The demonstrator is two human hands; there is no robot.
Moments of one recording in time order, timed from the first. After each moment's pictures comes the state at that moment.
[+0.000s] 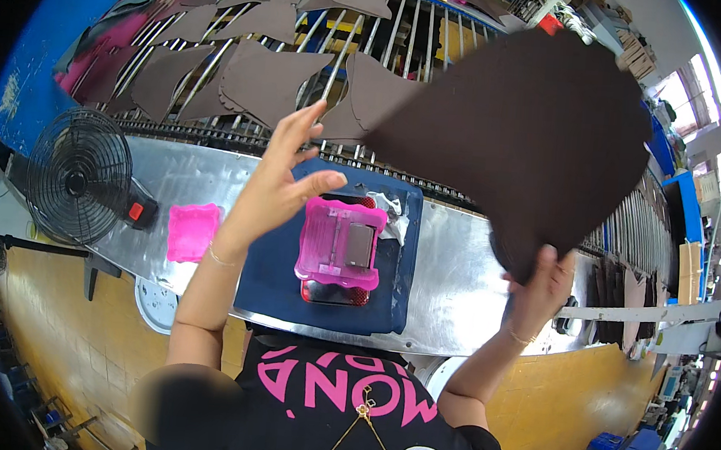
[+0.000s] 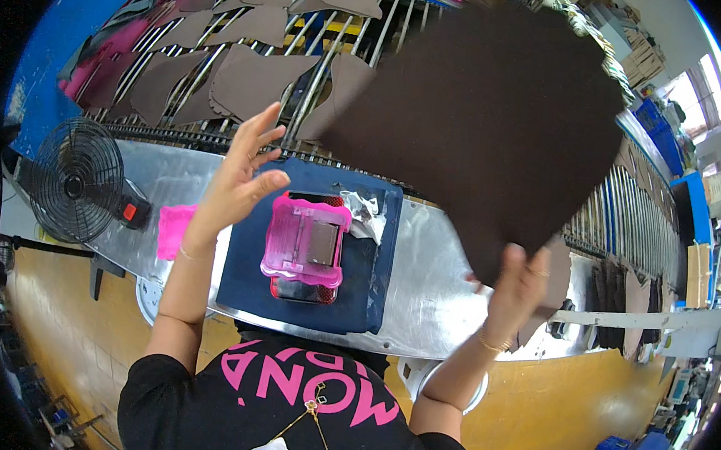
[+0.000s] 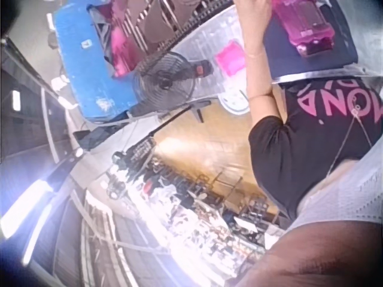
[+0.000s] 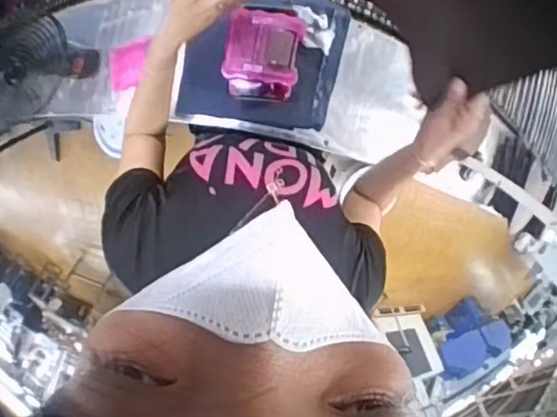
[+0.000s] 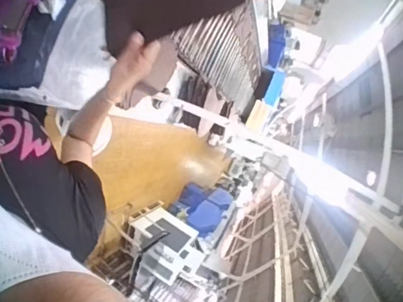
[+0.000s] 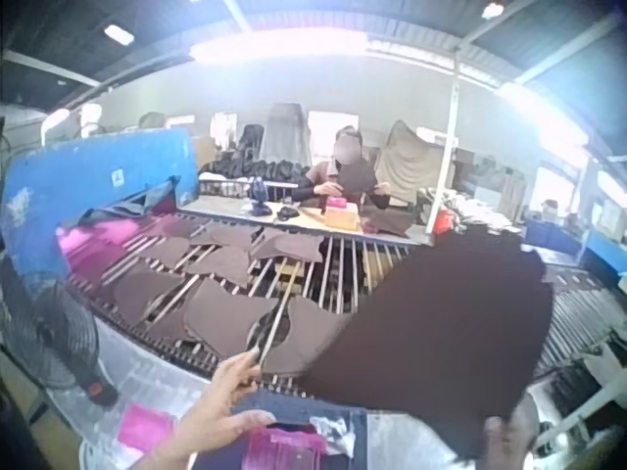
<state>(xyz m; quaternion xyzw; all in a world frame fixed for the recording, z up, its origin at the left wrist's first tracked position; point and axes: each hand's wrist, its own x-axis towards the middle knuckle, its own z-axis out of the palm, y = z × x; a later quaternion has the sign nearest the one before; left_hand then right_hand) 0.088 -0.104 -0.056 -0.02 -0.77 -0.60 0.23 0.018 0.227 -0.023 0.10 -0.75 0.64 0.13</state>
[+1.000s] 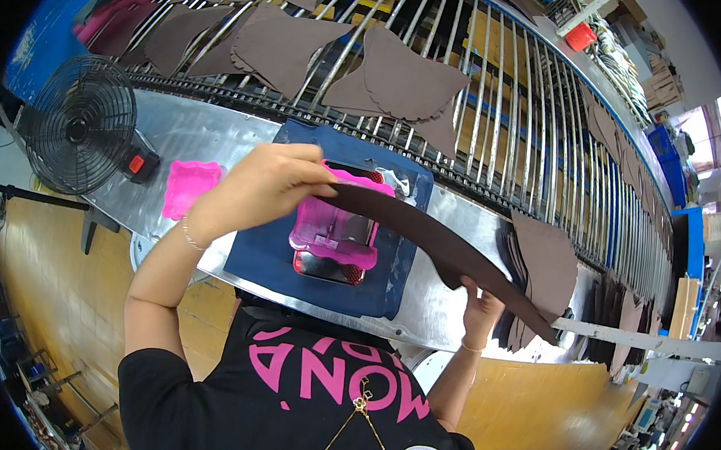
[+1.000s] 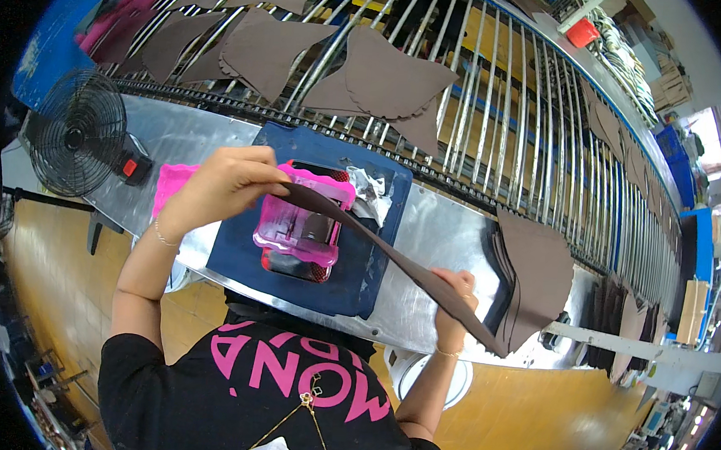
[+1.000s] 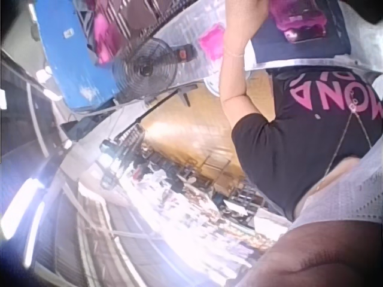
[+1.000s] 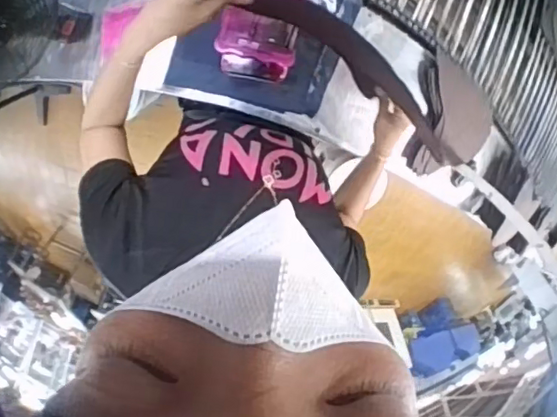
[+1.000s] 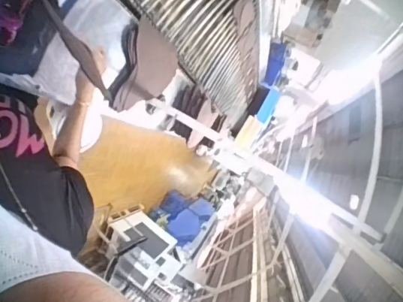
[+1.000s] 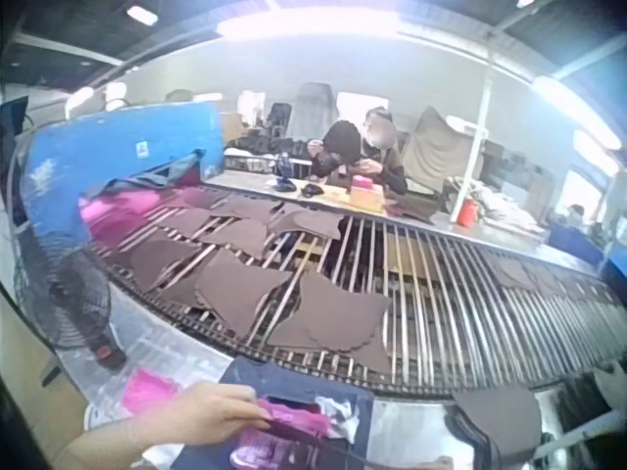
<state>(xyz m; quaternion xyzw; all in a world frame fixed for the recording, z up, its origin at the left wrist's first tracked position) 0.120 -0.104 -0.050 -0.12 -0.92 -0.35 0.15 0.044 0.270 -0.140 0.25 -0.85 0.45 0.09</state>
